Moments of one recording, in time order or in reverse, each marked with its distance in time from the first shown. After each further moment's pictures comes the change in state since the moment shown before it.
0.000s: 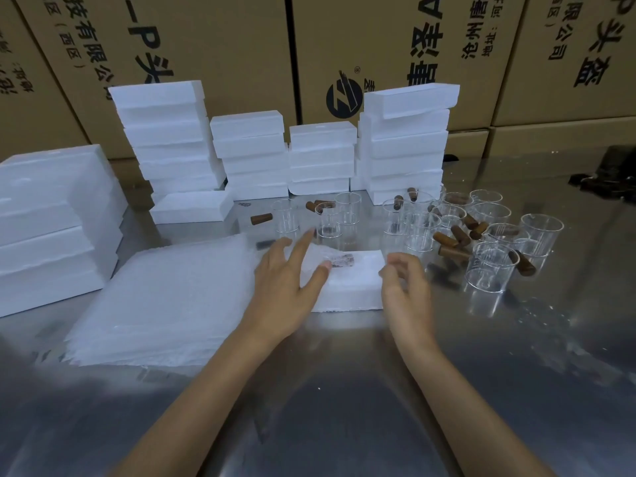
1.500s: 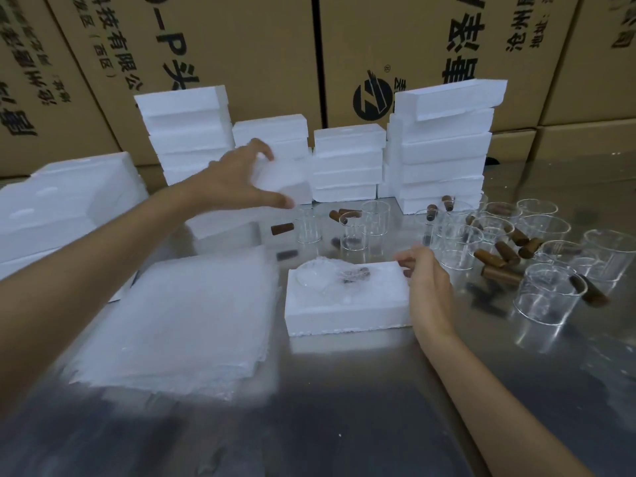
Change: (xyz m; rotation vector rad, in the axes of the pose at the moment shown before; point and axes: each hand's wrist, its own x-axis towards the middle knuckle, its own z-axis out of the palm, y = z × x) left_hand 0.152 -0.037 -0.138 0.211 -0.189 0.010; right_hand 0.056 -0.005 0.030 0.088 -0.057 0.063
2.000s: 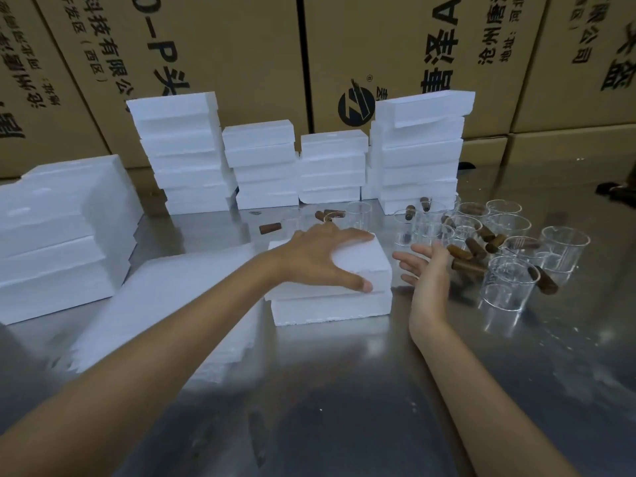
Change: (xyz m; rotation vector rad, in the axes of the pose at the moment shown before) left_hand -0.051 0.098 0.104 0.065 -0.349 0.205; right_hand 0.008 0.001 -0.022 0.413 0.110 0.121
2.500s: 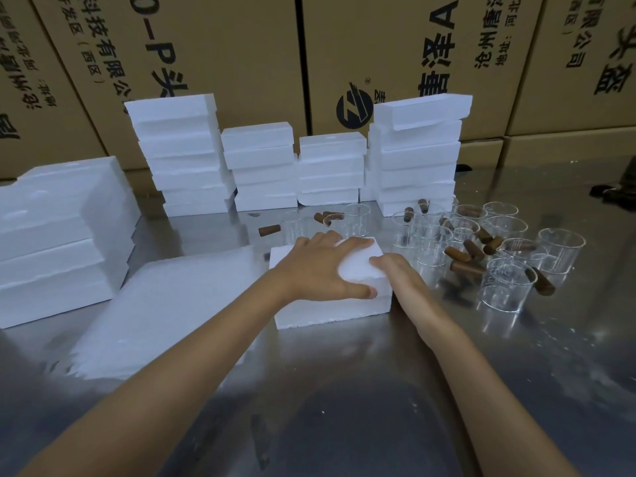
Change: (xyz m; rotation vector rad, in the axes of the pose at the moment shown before) left_hand 0.005 -0.005 0.025 0.109 0.125 0.010; right_hand -0.005 -0.006 -0.005 -0.496 -0.499 0.047
